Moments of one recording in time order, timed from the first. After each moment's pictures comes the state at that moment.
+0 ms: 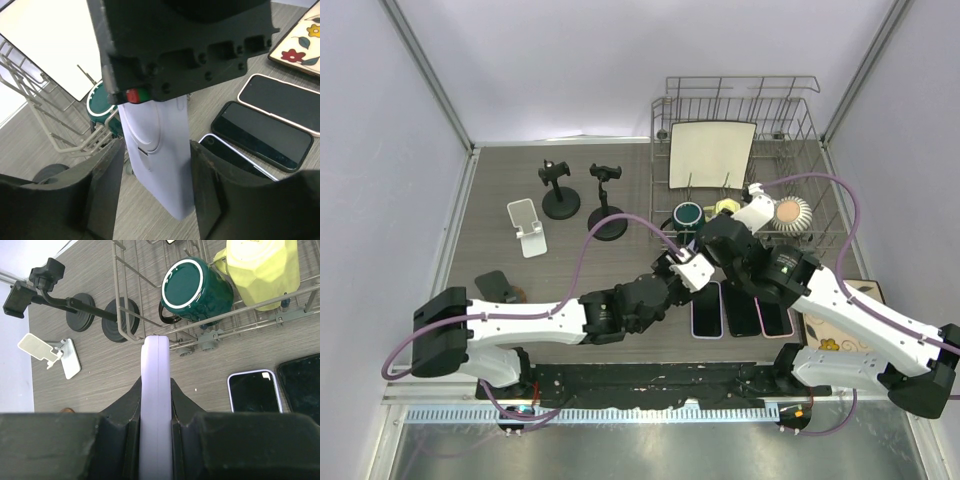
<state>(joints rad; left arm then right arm) -1.33 1.39 0.90 0.33 -0.57 0.20 0.95 1.07 1.12 -0.73 0.69 1.09</state>
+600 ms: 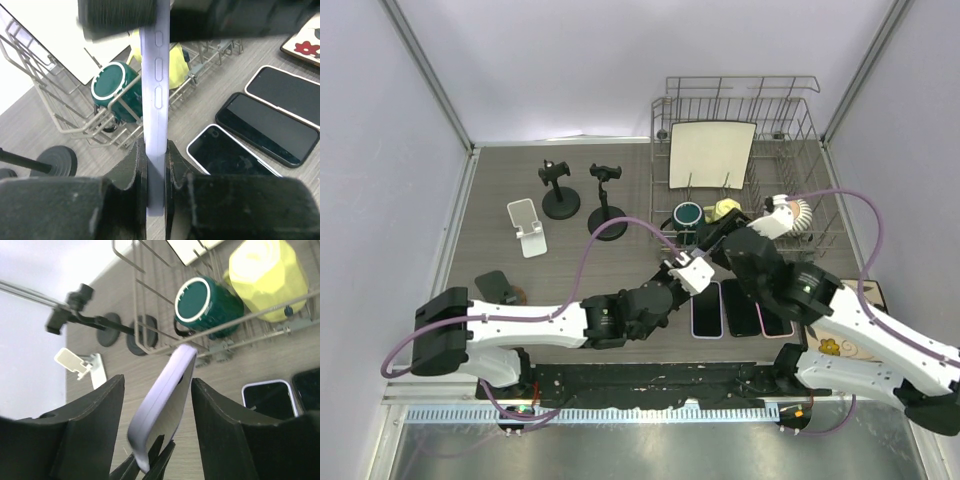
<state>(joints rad) -1.38 1.41 0.92 0.29 -0.69 0.18 0.95 0.96 1.01 -0.63 0.73 1.13</state>
